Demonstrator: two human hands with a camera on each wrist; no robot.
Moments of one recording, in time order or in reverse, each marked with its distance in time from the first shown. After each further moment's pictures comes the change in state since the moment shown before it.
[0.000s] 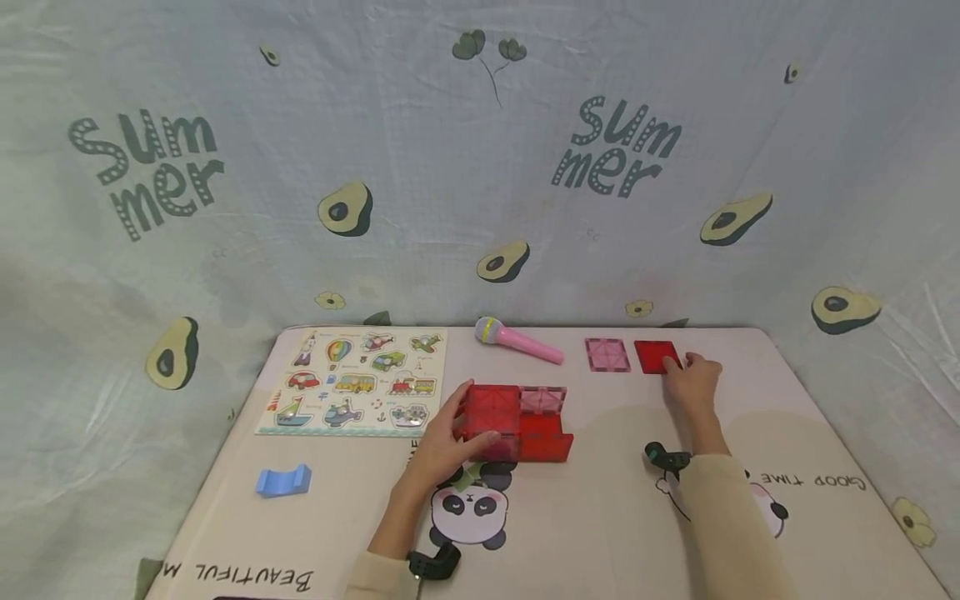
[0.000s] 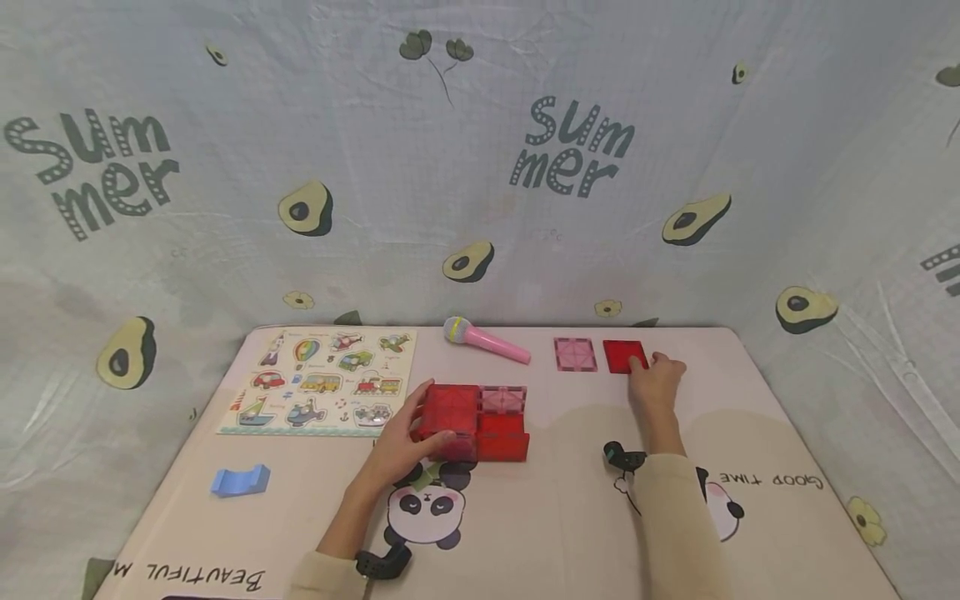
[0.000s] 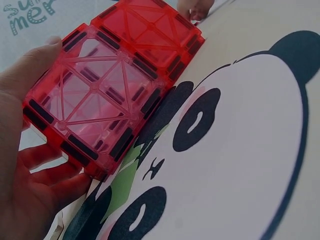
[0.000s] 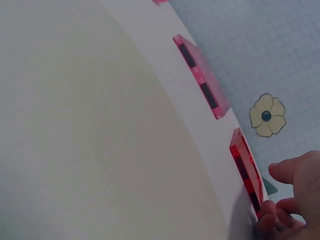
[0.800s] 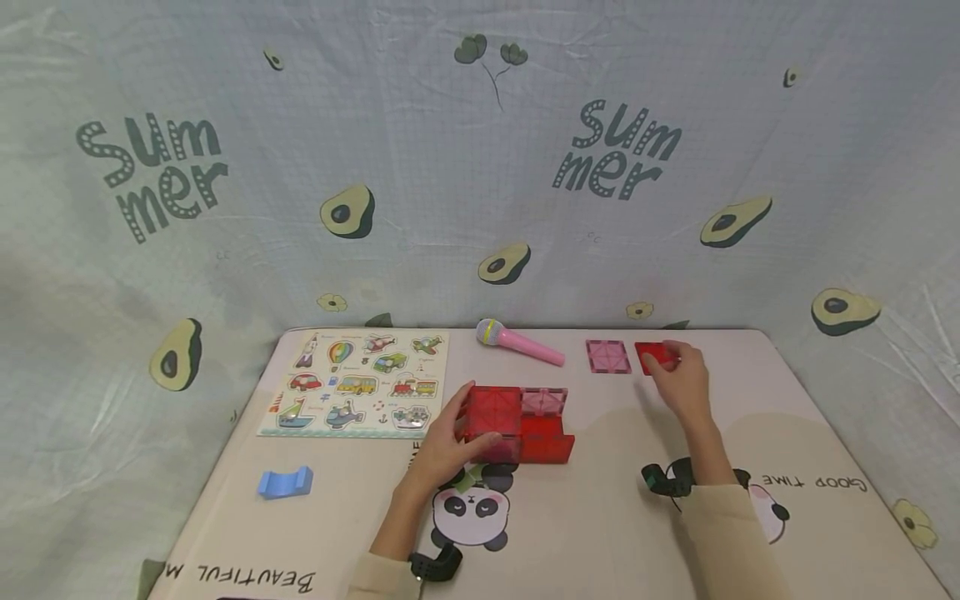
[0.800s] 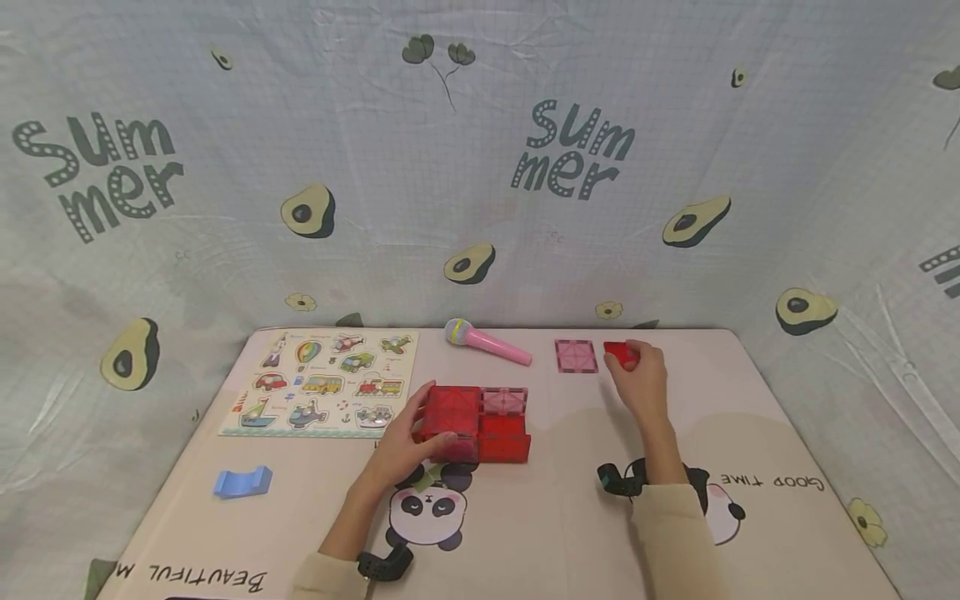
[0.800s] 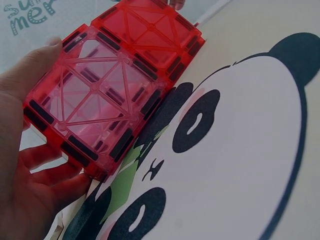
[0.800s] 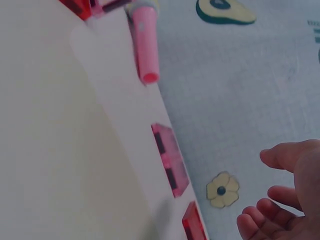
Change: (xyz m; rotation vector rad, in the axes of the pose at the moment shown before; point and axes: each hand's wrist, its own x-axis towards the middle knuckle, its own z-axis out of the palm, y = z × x) left_hand -0.001 -0.002 0.001 -0.016 0.006 0.031; right_hand -0.045 -0.034 -0.005 -0.025 0.019 -0.293
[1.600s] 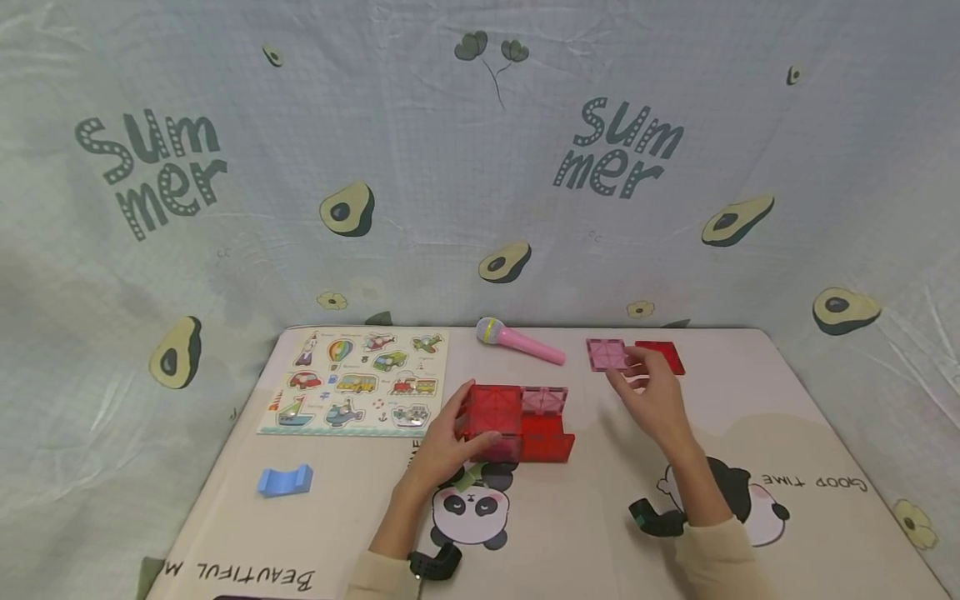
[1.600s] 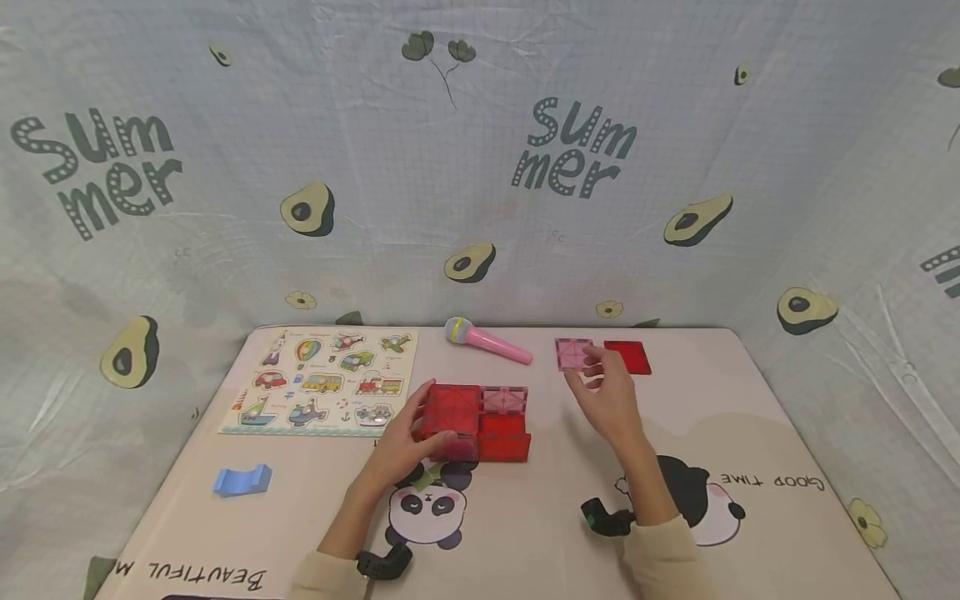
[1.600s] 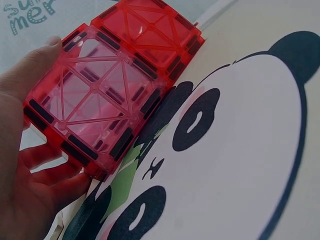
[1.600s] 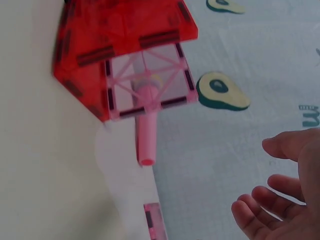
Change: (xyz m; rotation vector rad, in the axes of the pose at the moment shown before) left_hand 0.000 0.000 -0.001 -0.003 -0.011 -0.010; right_hand -0.054 -0.039 0.015 0.041 -0.049 -0.320
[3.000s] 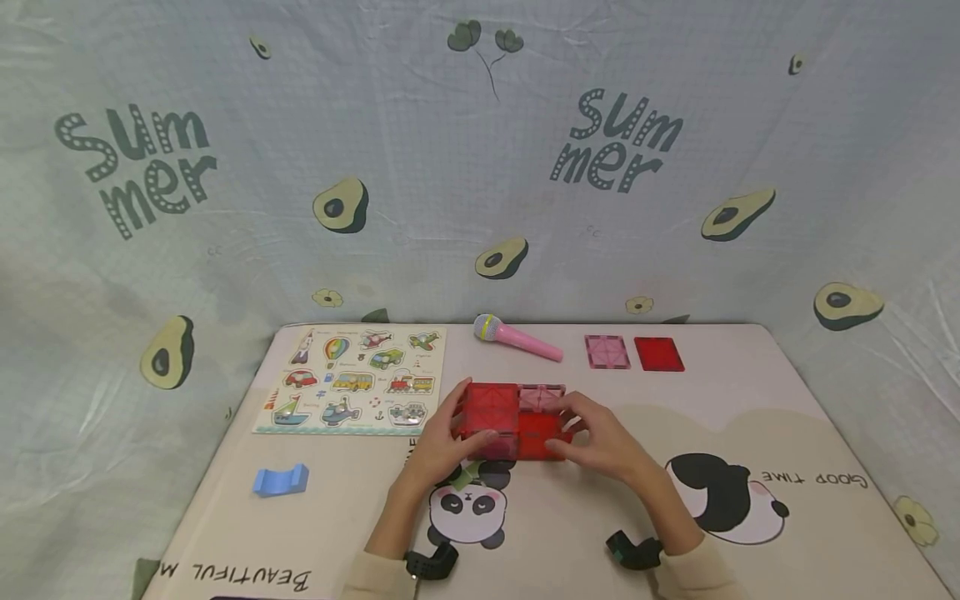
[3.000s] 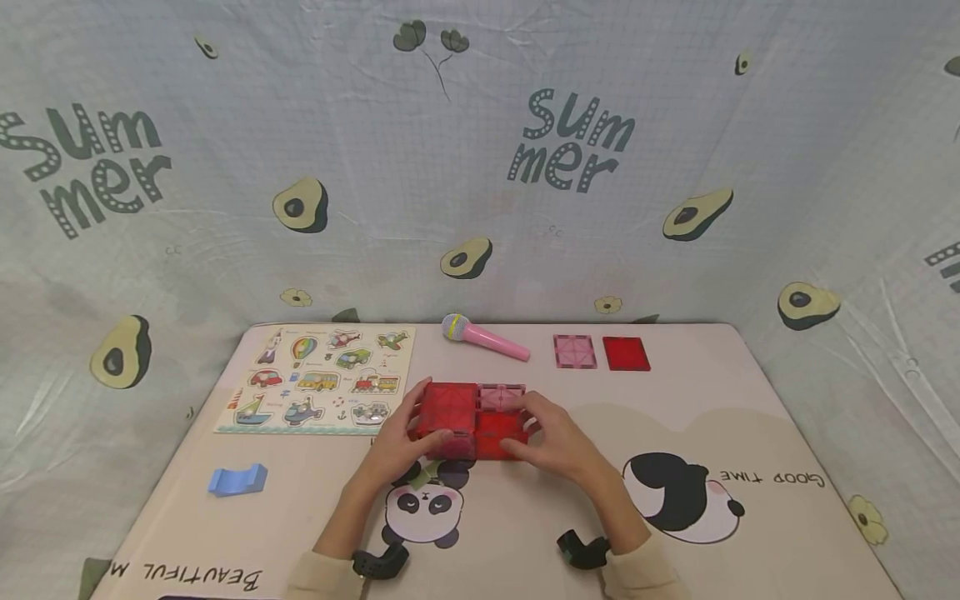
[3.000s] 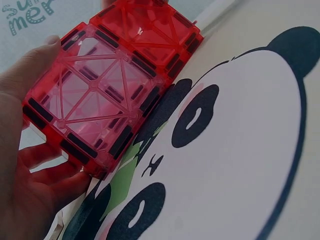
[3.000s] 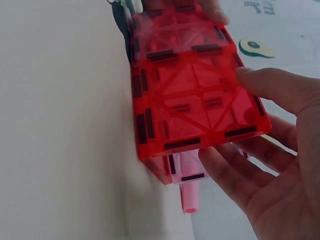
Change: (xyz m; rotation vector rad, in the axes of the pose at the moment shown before) left_hand 0.002 -0.003 0.000 -0.009 0.009 -0.010; right_hand -0.034 -0.017 0.042 0.088 -0.493 -0.215
